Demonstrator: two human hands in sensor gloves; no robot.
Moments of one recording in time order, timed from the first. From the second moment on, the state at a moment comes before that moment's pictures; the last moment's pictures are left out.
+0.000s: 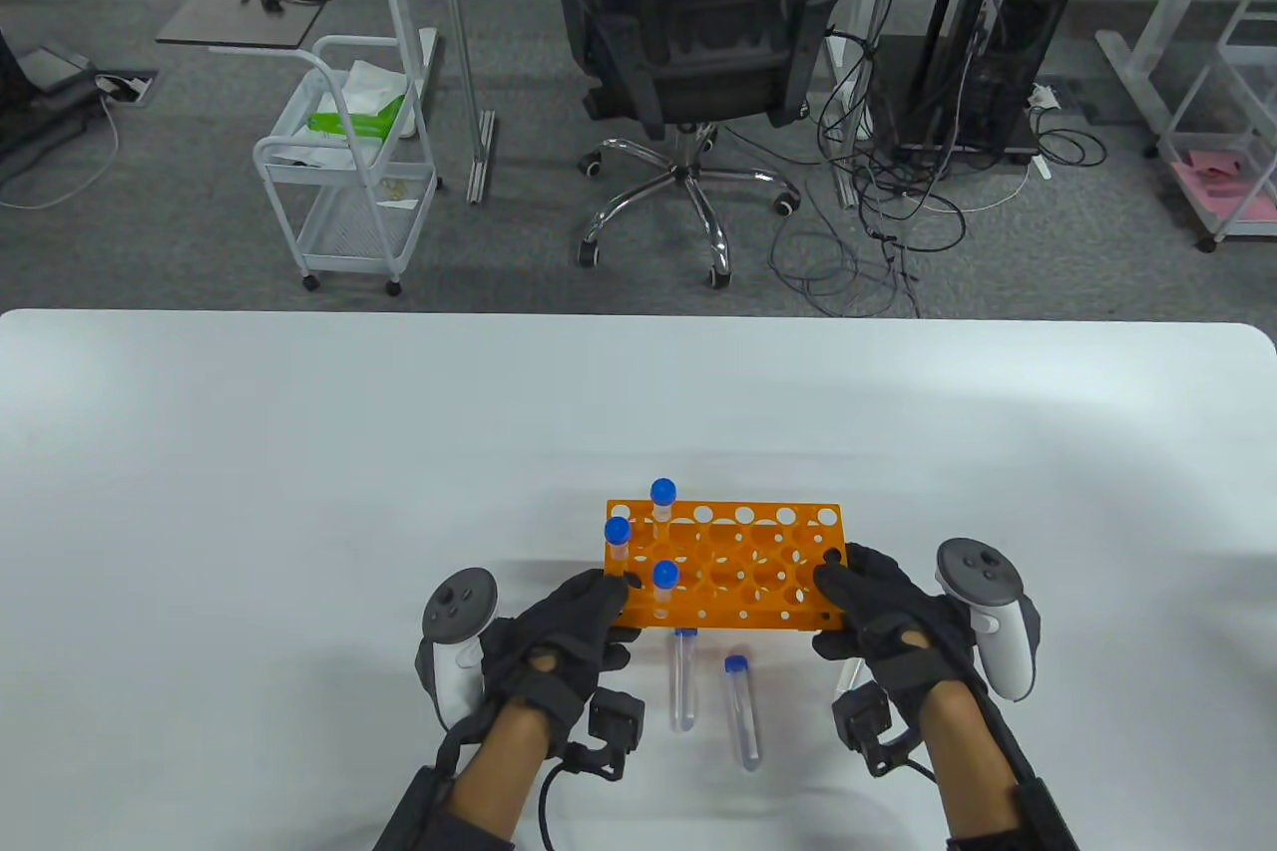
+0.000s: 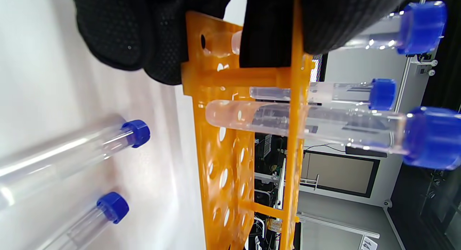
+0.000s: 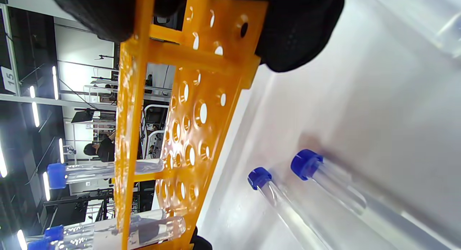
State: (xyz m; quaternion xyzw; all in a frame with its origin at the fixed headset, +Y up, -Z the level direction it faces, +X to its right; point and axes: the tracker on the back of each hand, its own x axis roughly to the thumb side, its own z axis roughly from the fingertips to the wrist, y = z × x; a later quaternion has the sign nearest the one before) left_hand -0.122 -0.759 -0.305 -0.15 0.10 0.70 0.69; right_hand 0.237 -0.727 -0.332 -0.08 0.23 0.78 0.58
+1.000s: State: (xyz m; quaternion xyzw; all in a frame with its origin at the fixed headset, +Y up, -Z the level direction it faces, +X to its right) left_hand -0.156 -0.756 -0.309 -0.13 0.13 0.73 0.66; right_hand 0.268 -0.742 -0.349 -0.20 0.11 0.96 0.17
